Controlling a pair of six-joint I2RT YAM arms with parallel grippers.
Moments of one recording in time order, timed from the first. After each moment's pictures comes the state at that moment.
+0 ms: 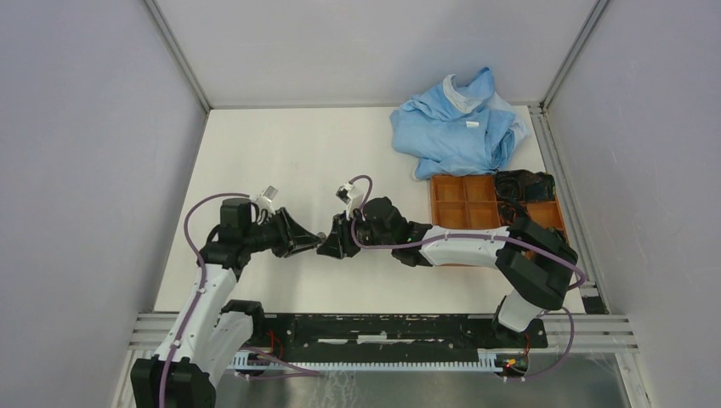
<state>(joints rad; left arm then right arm) -0.06 0.79 0.51 -0.47 0.78 -0.68 1.03 1.65 0.89 0.41 -0.28 0.64</state>
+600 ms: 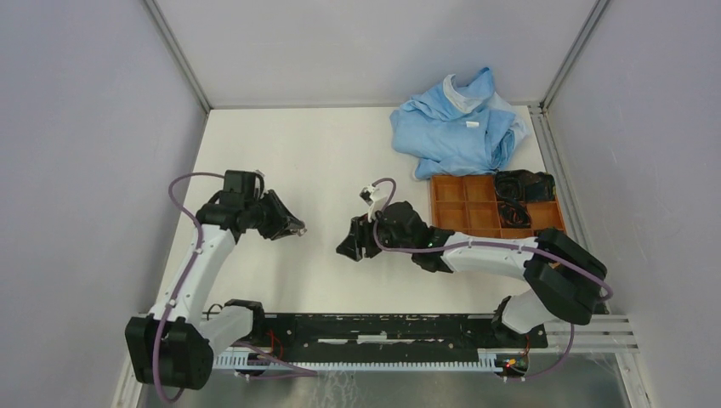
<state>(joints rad) -0.10 1.01 0.80 -0.75 0.38 -0.68 1.00 1.52 0.76 0.36 -0.17 0.61</state>
